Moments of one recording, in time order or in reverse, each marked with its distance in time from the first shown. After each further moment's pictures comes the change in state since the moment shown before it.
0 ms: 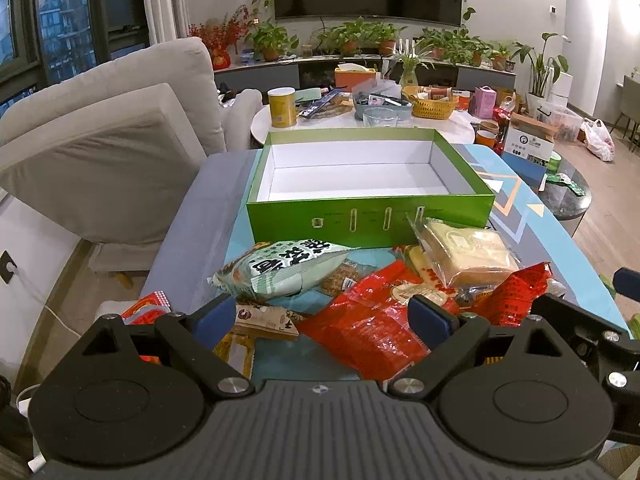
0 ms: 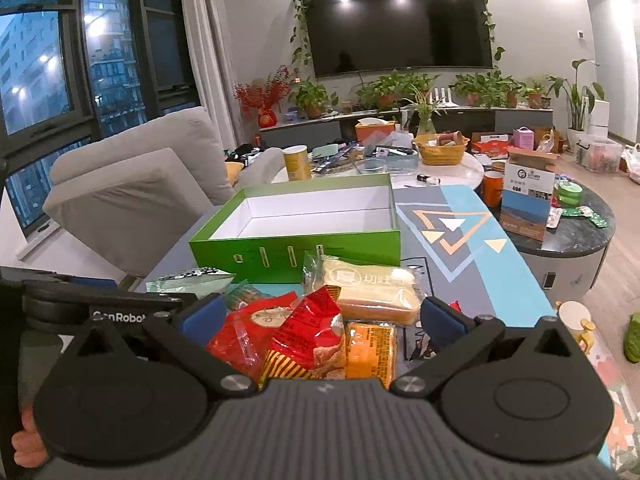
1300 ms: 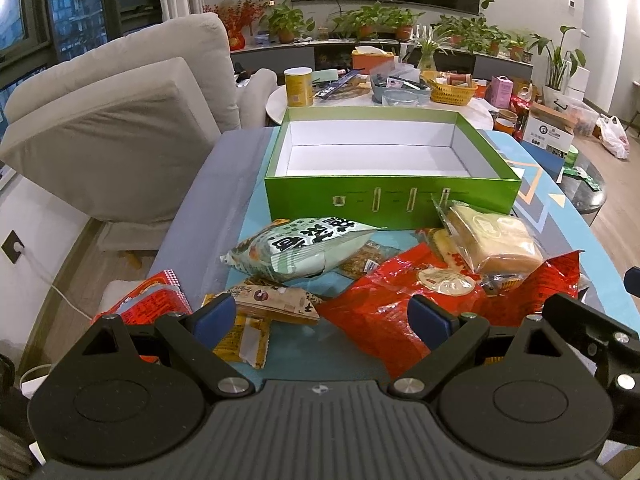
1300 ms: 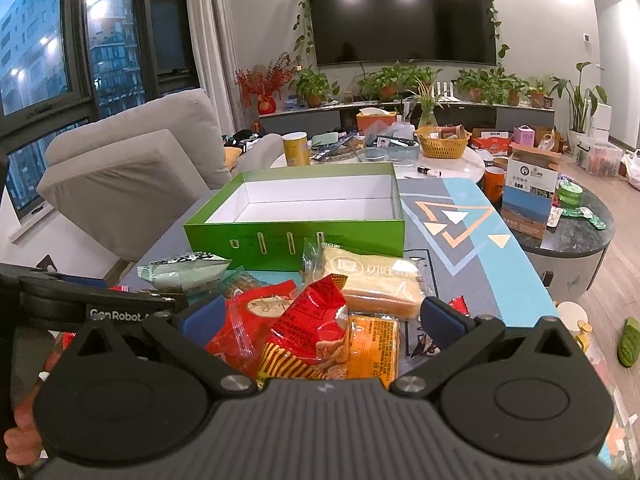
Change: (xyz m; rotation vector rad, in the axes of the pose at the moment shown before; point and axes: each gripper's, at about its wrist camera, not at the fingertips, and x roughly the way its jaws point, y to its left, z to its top) left arm 0.015 0.010 -0.006 -0.031 0.053 0.034; right arm 0.014 0.006 -0.003 -0.024 0.041 -0.001
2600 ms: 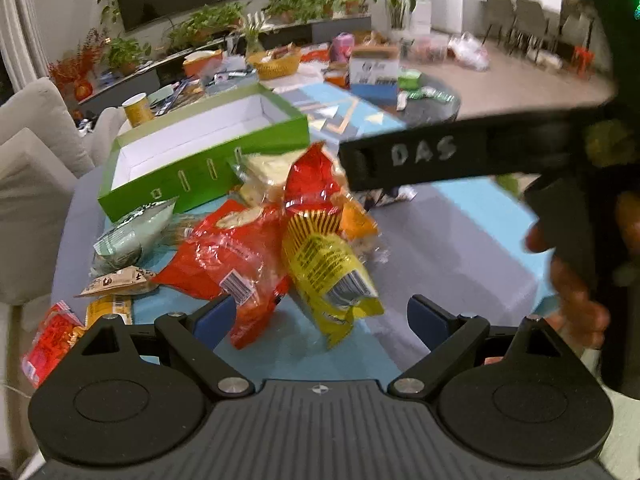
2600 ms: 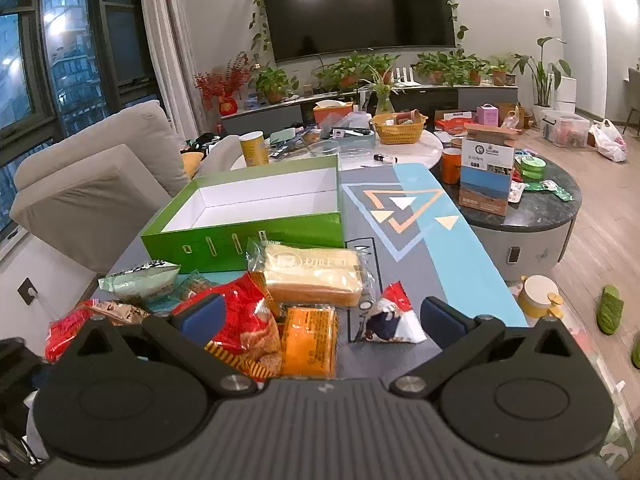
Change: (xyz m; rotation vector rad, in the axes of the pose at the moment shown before) left arm -0.057 -0.085 -0.055 0.390 0.028 -0.294; right arm -0.016 -0.041 -0.001 0.099 0.021 -0.078
